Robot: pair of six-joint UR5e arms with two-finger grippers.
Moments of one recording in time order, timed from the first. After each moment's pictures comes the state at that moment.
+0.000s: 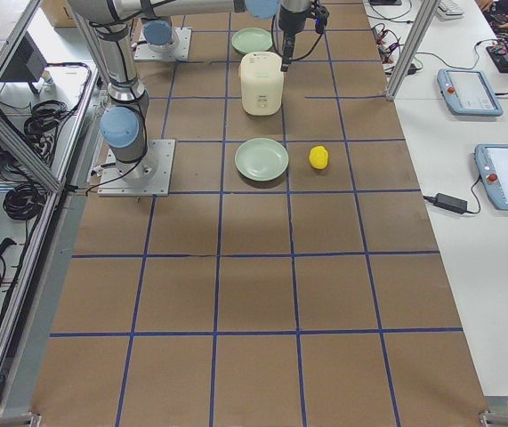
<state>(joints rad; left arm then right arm) -1.38 -1.52 -1.61 -1.78 1.69 0.28 1.60 -1.44 1.39 -1.45 -1.55 0.12</state>
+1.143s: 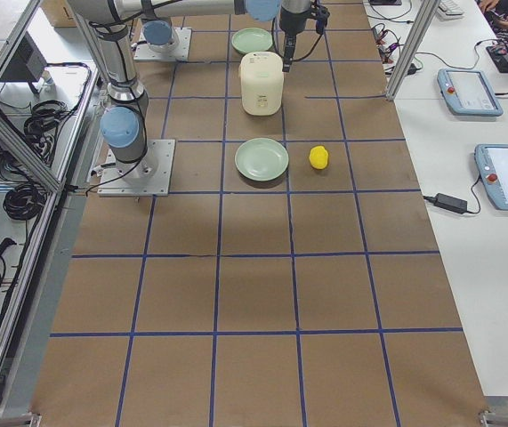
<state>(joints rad) -1.38 -1.52 -1.61 -1.78 1.69 0.28 1.62 -1.44 1.41 -1.51 -1.55 0.17</state>
